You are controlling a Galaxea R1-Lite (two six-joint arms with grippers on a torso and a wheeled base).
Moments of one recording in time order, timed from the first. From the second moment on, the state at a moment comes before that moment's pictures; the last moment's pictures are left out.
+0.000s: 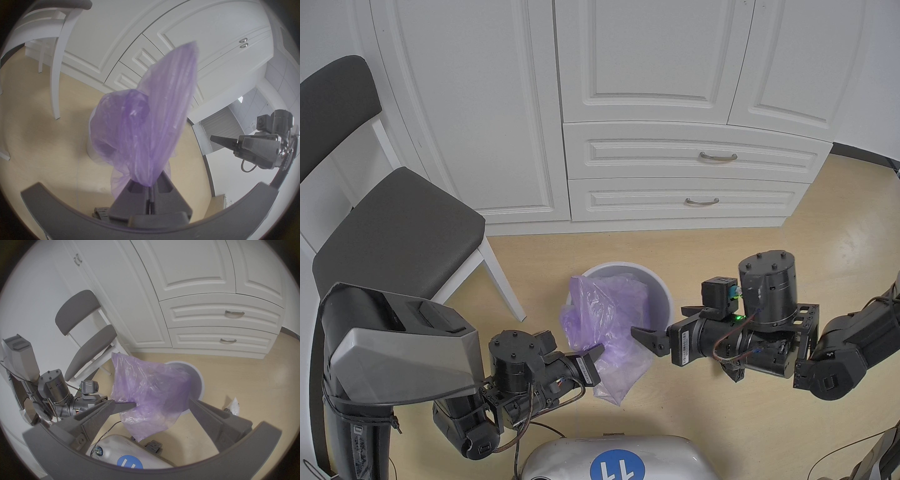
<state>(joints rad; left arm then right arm) -0.67 2.30 -0.52 -1.54 -0.05 -0.66 0.70 1.81 -0.73 -0.69 -0.07 0.20</state>
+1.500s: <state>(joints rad) -0.70 2.41 -1.01 -1.19 0.11 -0.86 0.52 1.74 -0.84 -0.62 -0.07 0.23</state>
